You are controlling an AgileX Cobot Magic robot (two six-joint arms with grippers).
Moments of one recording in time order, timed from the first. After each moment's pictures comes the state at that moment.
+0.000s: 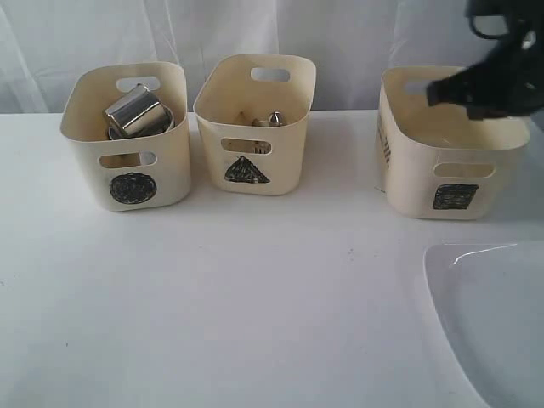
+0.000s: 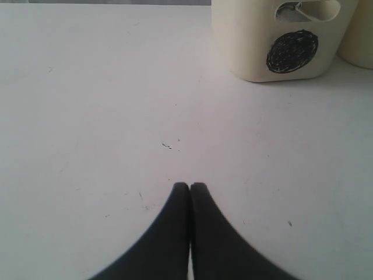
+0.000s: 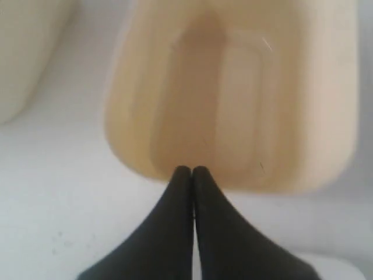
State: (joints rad) left arm 0.10 0.00 0.02 -0.28 0.40 0.26; right arm -0.05 1.55 -1.22 -0.05 0.59 0.01
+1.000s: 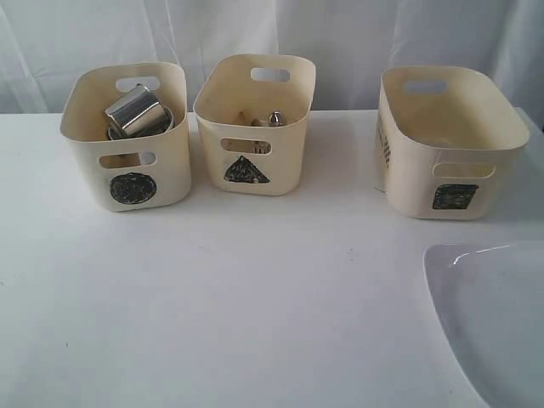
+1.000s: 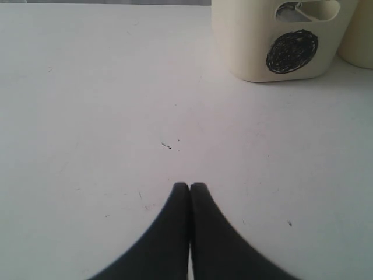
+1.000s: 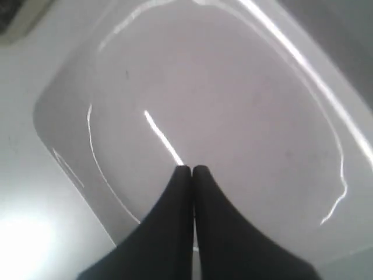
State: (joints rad) left arm 0.10 0.00 0.02 -0.28 0.40 0.26; right arm -0.85 1.42 -0.75 0.60 0.94 -0.41
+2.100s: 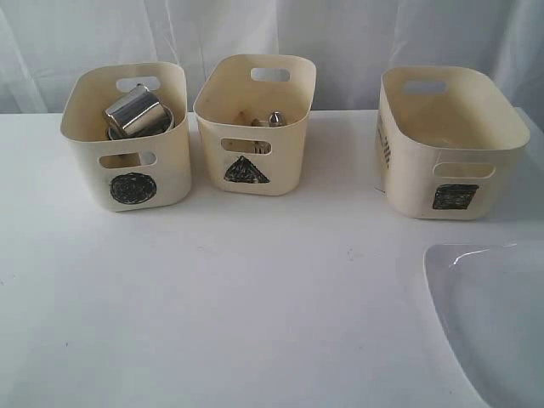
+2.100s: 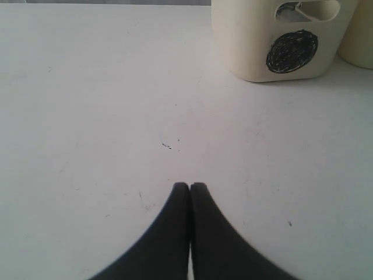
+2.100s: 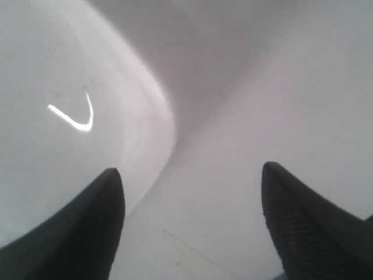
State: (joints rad) left arm 0.10 0.00 0.02 -0.28 0.40 0.26; right arm -0.98 1.42 -0.63 0.17 0.85 -0.12
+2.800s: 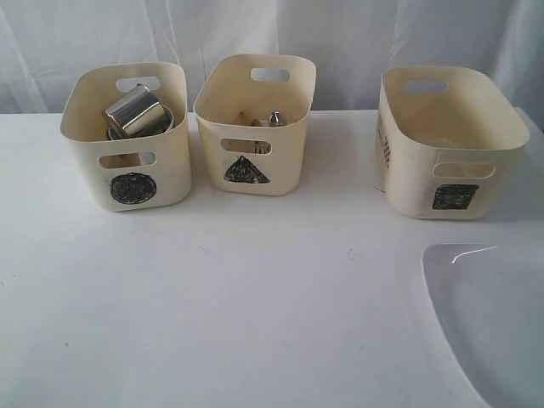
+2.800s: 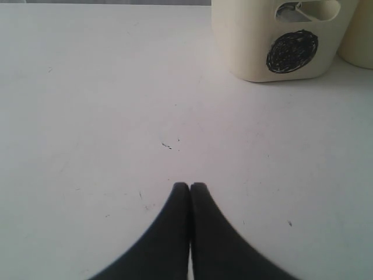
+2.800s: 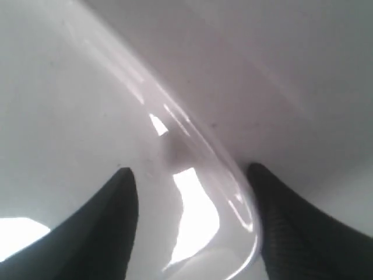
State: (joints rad) left arm 0.10 0.00 0.02 -0.28 0.40 0.26; right arm -0.98 1.66 -0.64 0.48 0.71 -0.40
